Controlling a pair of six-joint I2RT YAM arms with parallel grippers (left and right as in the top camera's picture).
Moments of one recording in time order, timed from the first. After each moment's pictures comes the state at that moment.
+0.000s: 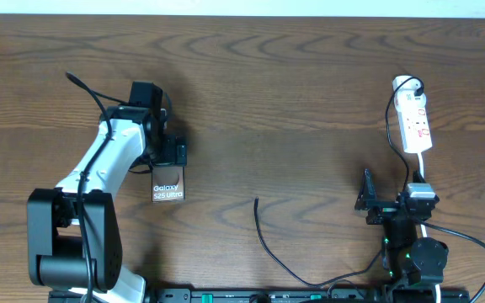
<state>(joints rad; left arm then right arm) -0.08 1.73 1.11 -0.85 -0.01 -0.15 -0.01 0.01 0.01 -0.07 -0.02 0.06</state>
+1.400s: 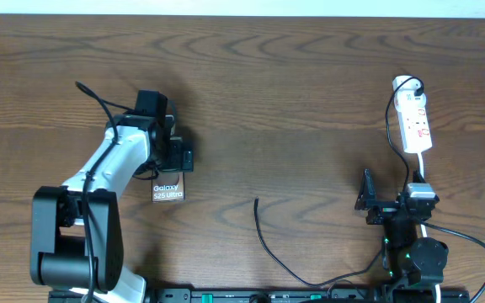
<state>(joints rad) -0.11 1.73 1.04 -0.77 0.05 -0.15 -0.01 0.01 0.01 -0.07 -0.02 0.06</state>
